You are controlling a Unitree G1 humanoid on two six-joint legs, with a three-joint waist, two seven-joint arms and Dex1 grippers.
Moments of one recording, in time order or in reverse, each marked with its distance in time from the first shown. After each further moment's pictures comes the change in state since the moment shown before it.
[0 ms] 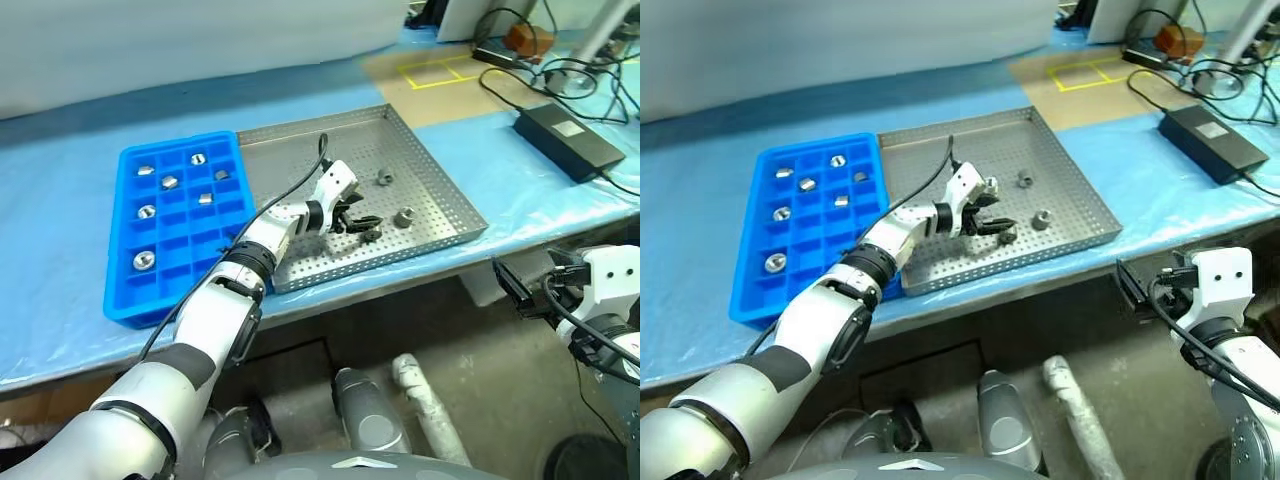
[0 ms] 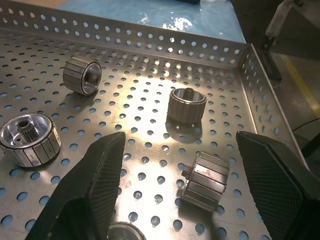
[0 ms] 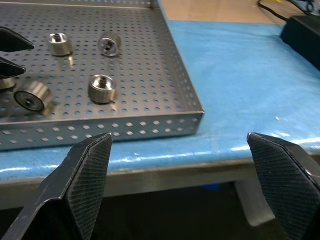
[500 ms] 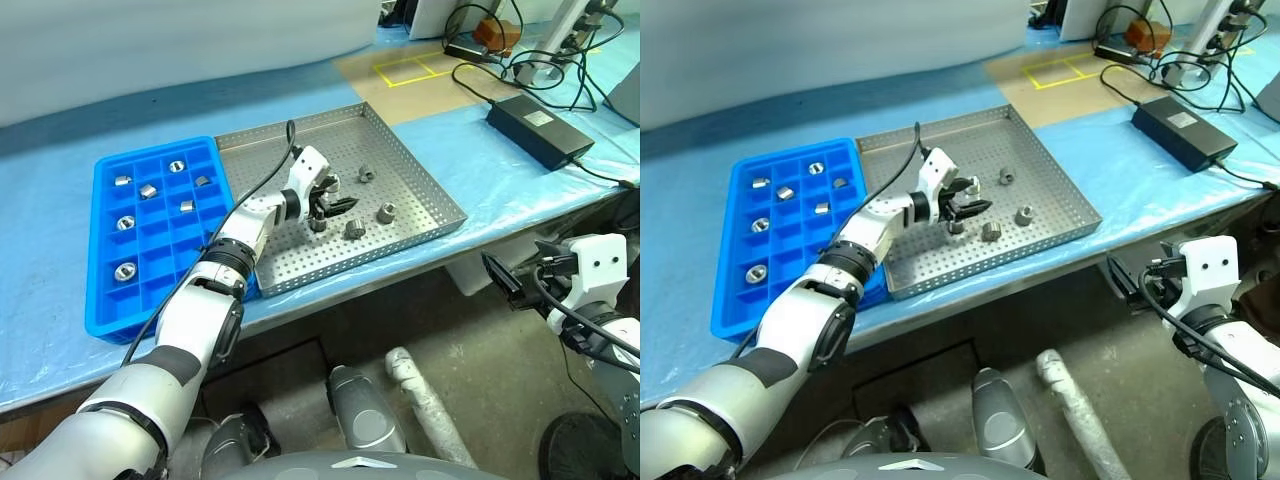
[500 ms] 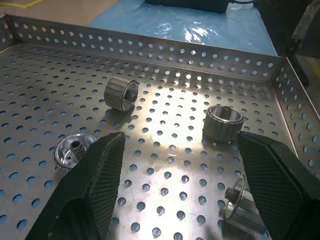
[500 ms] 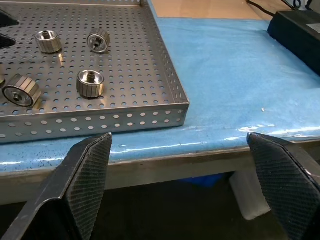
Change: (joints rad) left arm 0.058 0.094 0.061 -0.122 -0.012 0.056 0.023; right arm -0.075 -0.051 0.067 0.074 -0.006 -0.013 0.020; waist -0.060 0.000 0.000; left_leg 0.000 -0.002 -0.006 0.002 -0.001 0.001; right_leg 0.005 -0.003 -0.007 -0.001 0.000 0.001
